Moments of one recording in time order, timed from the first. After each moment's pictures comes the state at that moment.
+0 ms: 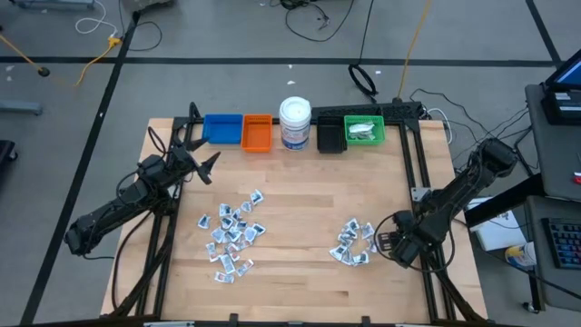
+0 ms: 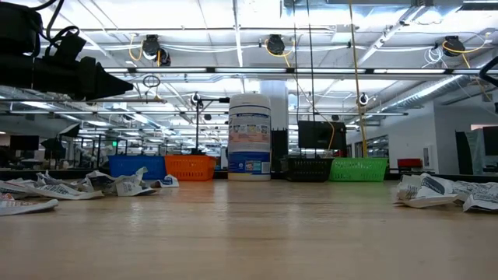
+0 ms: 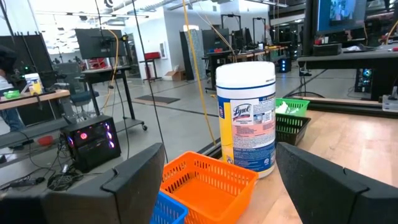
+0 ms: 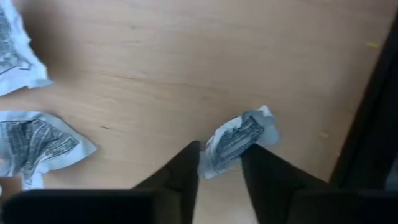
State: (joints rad) left arm 0.62 0.02 0.02 0.07 -0.05 0.13; right arm 0.84 1.24 0.52 -0.87 0.01 2.26
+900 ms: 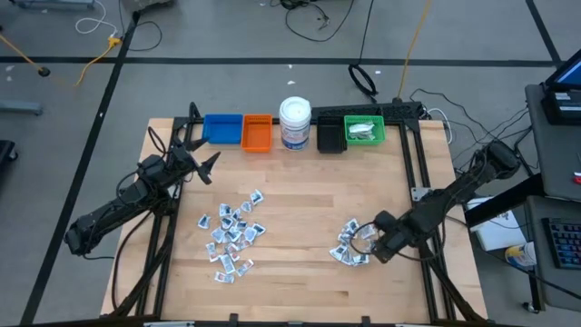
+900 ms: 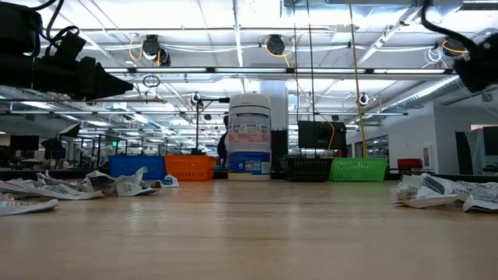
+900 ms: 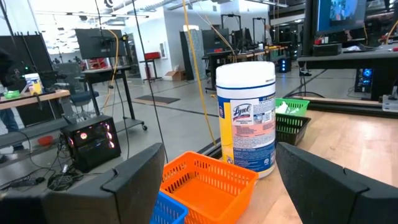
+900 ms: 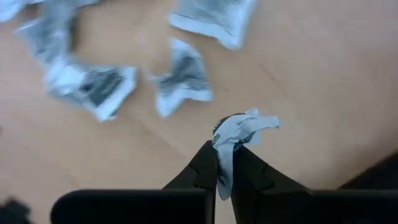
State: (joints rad) left arm 0.62 0.02 0.02 0.07 -0.05 0.13; right arm 0.63 1.25 0.75 -0.97 -0.06 1.46
